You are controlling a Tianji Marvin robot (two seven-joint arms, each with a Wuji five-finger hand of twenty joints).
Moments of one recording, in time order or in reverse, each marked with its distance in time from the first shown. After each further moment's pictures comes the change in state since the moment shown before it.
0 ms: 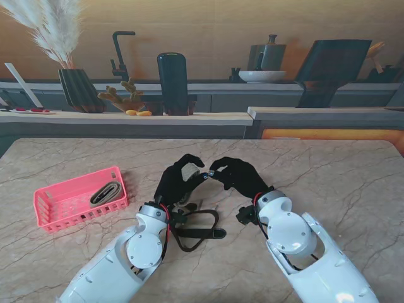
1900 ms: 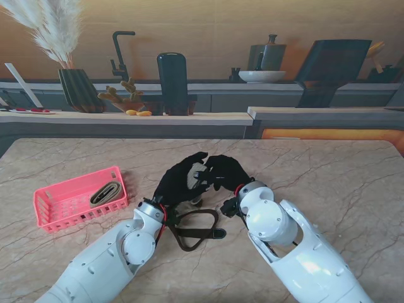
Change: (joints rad) left arm -0.096 0.043 0.067 0.131 0.221 -0.073 0.037; right arm 0.141 -0.024 -0.139 0.069 0.010 0.132 -0.040; left_hand -0.169 -0.107 0.195 0.004 -0.258 0.101 -0.546 -0.178 -0.639 0.050 -0.581 -0.409 -0.517 0.002 -0.556 0.028 -0.563 -0.022 -0.354 0.136; right_hand 0.189 -0.121 0.030 -0.194 0.127 0.143 0.333 -0.173 0.280 -0.057 0.081 0.035 0.209 0.000 0.099 0.013 0.121 0.011 0.138 -0.012
